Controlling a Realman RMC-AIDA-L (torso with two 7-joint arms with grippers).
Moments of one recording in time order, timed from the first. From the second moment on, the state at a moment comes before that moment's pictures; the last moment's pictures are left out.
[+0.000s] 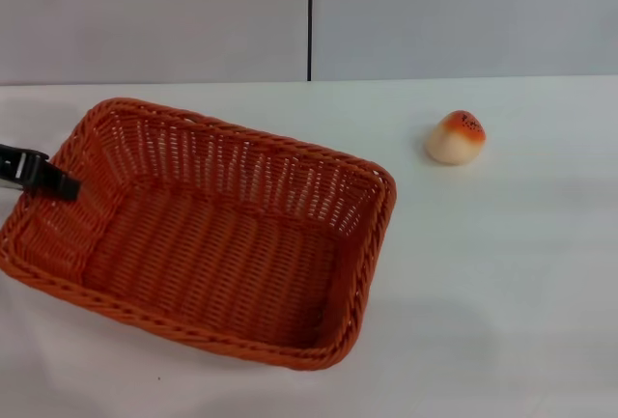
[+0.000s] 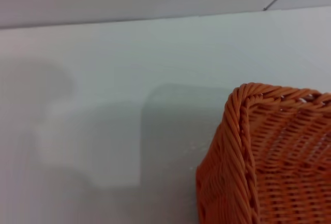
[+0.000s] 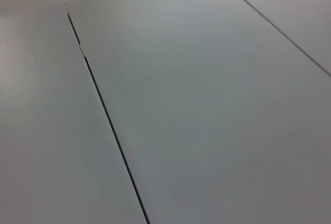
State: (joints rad) left arm -0.58 -1.99 0.73 1.21 2.61 1.78 -2.51; right arm 0.37 2.08 -0.83 0.01 -0.17 -1.85 0.63
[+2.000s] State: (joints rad) left arm -0.23 -2.06 0.88 1.31 2.13 1.67 -2.69; right arm 0.41 2.07 -0.83 -0.02 -0.17 -1.74 0.63
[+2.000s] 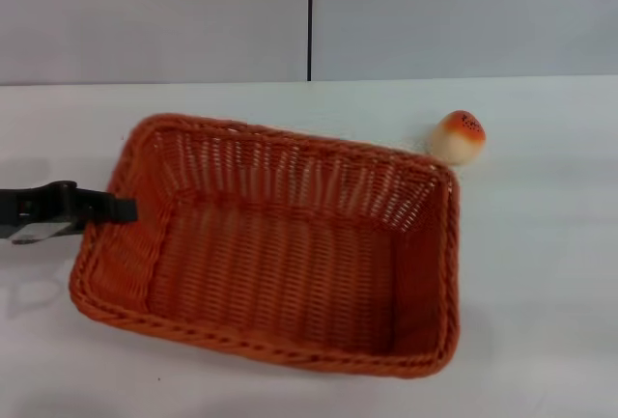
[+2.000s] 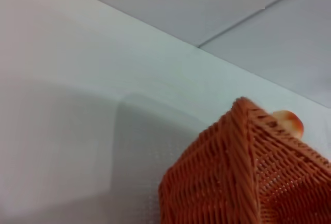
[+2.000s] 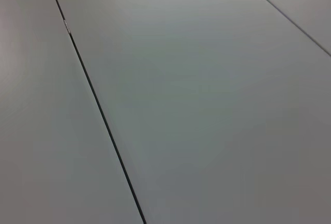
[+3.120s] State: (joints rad) left arm -0.29 -2.07 0.69 1.33 2.08 1.51 -2.36; right arm 0.37 2.05 -0.84 -0.21 -0.34 -1.51 0.81
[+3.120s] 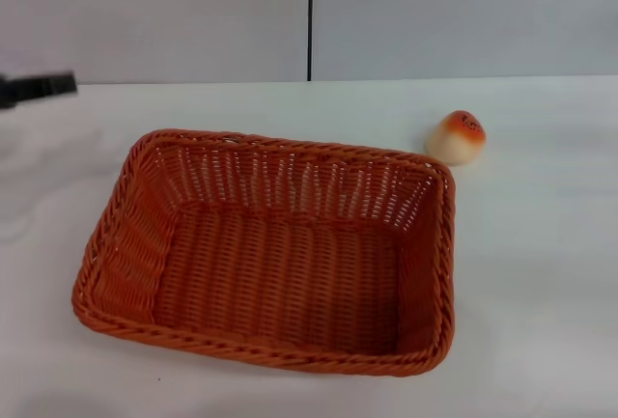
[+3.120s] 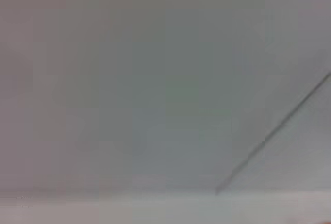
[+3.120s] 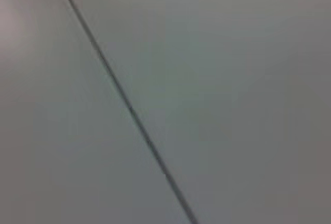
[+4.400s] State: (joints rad) left arm -0.27 -2.07 1.07 0.66 0.77 1.51 -0.99; right arm 0.83 1.78 -0.93 -0.63 -2.30 -1.44 2.08
